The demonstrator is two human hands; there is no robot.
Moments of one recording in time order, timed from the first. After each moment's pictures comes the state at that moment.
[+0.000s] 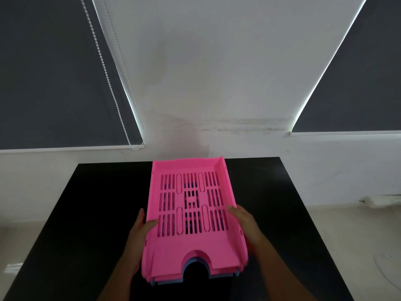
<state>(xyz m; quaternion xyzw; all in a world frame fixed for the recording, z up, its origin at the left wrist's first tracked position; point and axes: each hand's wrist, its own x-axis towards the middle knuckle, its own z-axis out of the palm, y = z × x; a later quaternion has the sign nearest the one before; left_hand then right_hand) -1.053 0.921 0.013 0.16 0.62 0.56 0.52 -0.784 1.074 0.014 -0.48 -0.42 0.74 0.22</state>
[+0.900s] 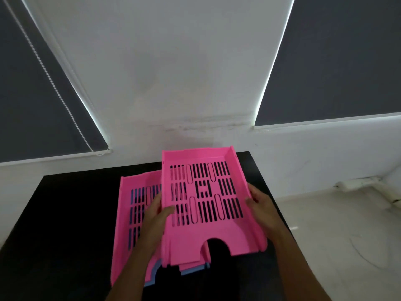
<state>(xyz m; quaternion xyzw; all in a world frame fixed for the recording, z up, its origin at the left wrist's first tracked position) -0.923 0.992 0.058 0.32 0.63 0.54 0.45 -0.659 1.101 0.068 -0.52 -0.60 0.53 0.30</state>
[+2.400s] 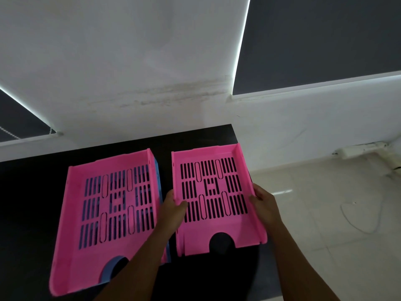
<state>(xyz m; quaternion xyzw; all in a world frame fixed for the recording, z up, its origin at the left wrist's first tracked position) -0.793 1.100 -0.027 0.29 0.79 0.28 0.46 -0.540 1.180 -0.040 -0.62 -0.54 0.51 0.26</state>
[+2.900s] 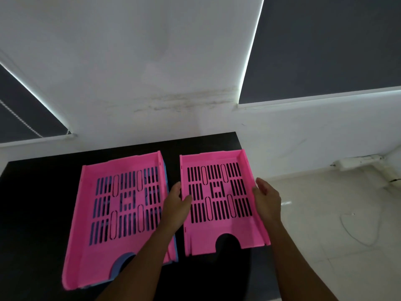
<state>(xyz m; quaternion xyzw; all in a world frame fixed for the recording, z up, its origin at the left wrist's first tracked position) -0.806 1.093 -0.008 0.34 0.75 0.37 0.43 -0.570 1.171 -0.013 -0.66 -0.51 0.42 0.35</state>
